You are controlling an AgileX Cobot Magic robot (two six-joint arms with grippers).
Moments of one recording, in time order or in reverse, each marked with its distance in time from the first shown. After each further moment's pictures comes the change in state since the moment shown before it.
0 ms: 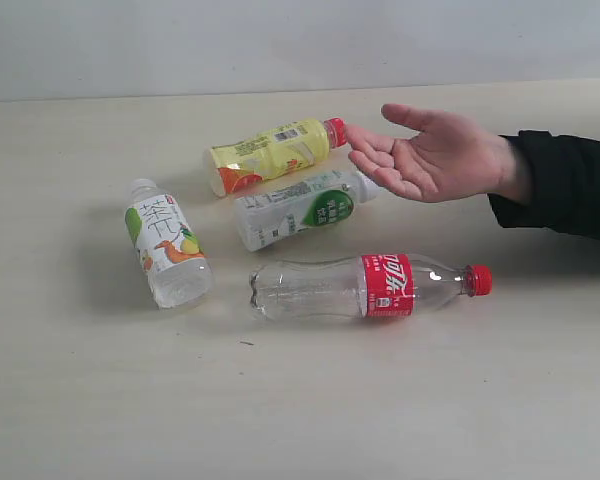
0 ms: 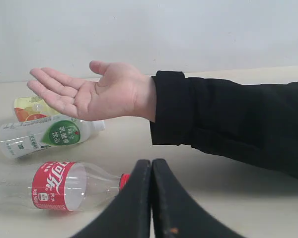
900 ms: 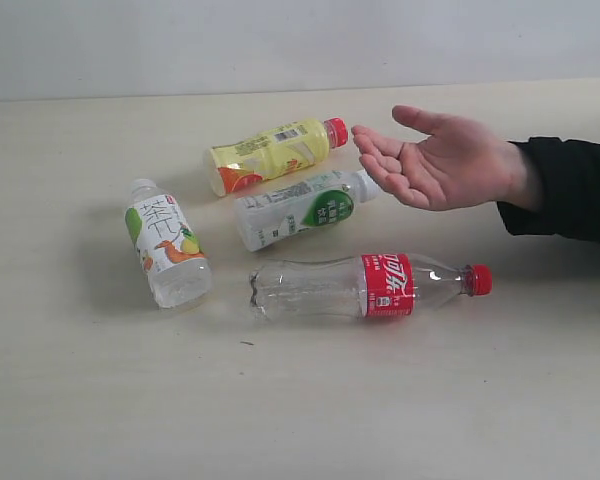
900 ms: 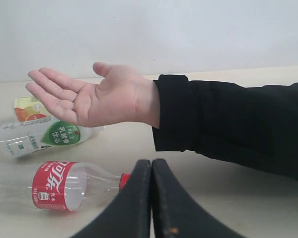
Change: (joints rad) left arm 0.000 0.000 0.000 -0.324 -0.167 0.019; right arm 0.000 0.000 0.000 0.000 0.000 0.000
